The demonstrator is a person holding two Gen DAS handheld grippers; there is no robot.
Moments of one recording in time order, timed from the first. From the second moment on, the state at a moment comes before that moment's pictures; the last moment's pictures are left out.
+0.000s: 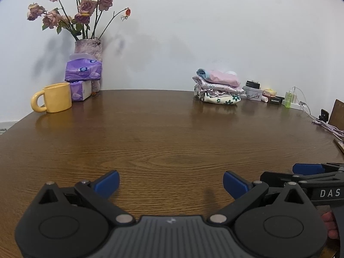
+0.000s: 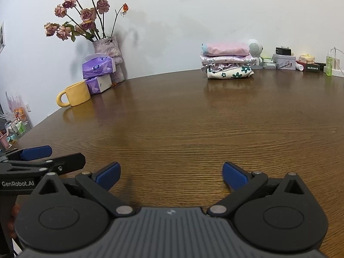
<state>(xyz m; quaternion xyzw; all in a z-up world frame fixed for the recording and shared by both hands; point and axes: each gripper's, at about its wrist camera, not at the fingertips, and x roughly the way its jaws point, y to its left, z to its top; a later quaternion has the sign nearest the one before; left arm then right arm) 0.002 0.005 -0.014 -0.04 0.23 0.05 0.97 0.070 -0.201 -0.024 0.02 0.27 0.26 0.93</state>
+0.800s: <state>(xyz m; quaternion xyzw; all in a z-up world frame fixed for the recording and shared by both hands) 0.000 0.002 -0.013 -0.04 0.23 0.06 0.97 0.067 -0.200 -0.025 0.02 0.27 0.25 0.93</state>
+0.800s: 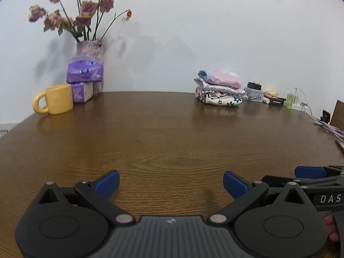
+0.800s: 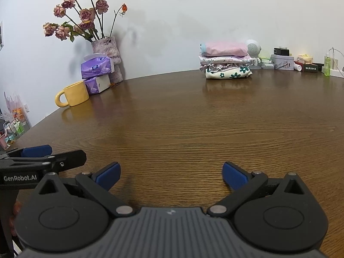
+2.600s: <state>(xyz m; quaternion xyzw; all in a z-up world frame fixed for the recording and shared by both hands) -0.001 -0.003 -0.015 -0.02 0.22 0.07 0.97 0.066 -0.200 -0.025 0.03 0.27 0.25 0.93</state>
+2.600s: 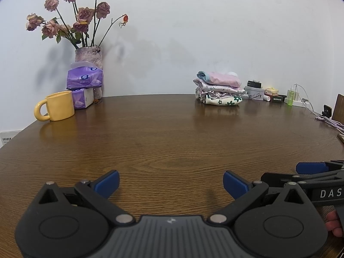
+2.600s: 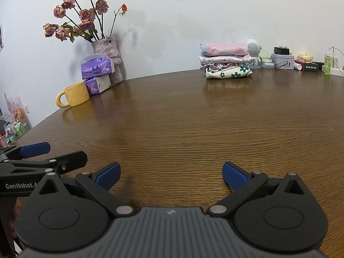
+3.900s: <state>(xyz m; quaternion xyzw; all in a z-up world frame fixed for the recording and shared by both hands) -0.001 -0.005 -0.015 -0.01 0.22 0.07 0.97 0.067 -0.201 -0.025 0.03 0.26 0.25 0.93</state>
